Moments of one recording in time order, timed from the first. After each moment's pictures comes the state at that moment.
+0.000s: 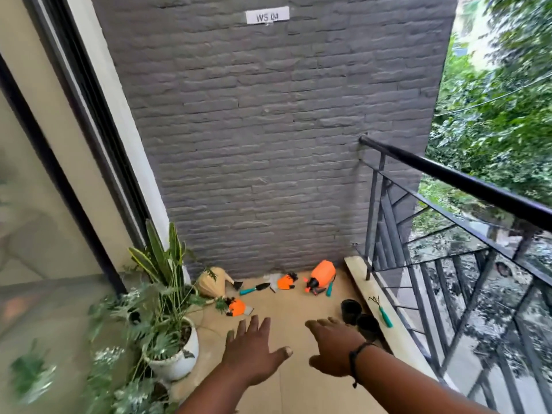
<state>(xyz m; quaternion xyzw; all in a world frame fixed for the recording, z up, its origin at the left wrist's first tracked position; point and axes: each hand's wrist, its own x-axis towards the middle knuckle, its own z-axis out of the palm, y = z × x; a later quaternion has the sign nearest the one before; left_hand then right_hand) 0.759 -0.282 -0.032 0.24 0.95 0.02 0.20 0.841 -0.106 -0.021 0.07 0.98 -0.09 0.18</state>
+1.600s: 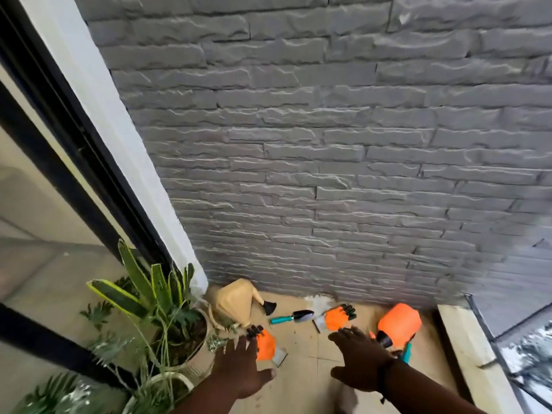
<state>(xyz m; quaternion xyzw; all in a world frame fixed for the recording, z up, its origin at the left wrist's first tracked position) 0.116 -0.198 -0.160 0.13 0.92 -0.02 0.38 0.176 0.054 -0.147 -0.01 0.95 -0.09 0.30</state>
